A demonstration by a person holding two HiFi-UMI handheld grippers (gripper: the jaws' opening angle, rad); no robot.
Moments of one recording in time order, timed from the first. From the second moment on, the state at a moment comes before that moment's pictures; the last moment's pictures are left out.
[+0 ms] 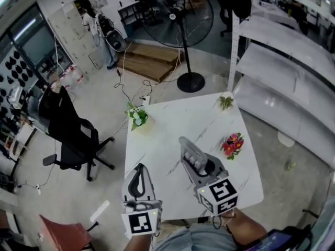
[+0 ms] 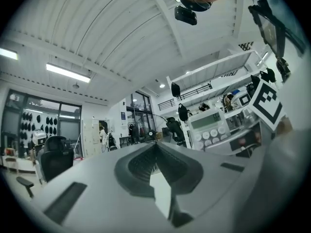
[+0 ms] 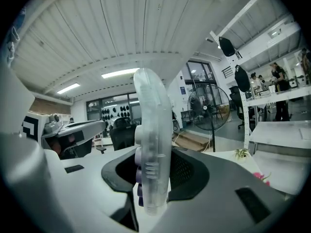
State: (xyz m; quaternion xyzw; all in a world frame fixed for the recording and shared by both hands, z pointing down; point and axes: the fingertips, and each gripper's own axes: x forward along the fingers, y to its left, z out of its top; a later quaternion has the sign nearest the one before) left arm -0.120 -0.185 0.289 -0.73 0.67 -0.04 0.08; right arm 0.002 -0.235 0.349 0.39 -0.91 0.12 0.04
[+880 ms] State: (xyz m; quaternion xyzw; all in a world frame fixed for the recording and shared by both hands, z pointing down) left arm -0.186 -0.241 0.381 -0.74 0.67 -0.07 -0.01; right arm -0.066 -0.277 0.462 0.38 -0.89 0.19 0.15
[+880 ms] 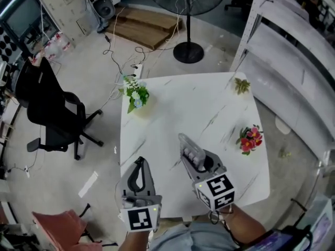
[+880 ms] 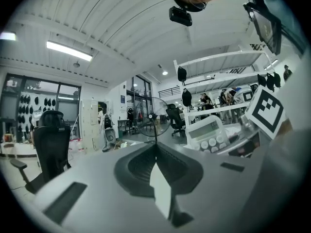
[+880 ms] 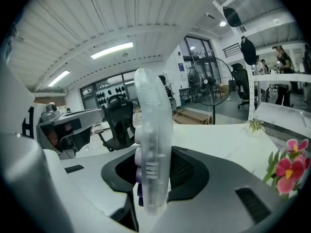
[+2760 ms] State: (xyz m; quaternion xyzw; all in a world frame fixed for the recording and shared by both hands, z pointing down) left arm -0.207 -0.289 0.465 -0.75 0.65 -0.12 -0.09; right arm -0.066 -0.301 0.595 0.41 -0.78 0.44 0.18
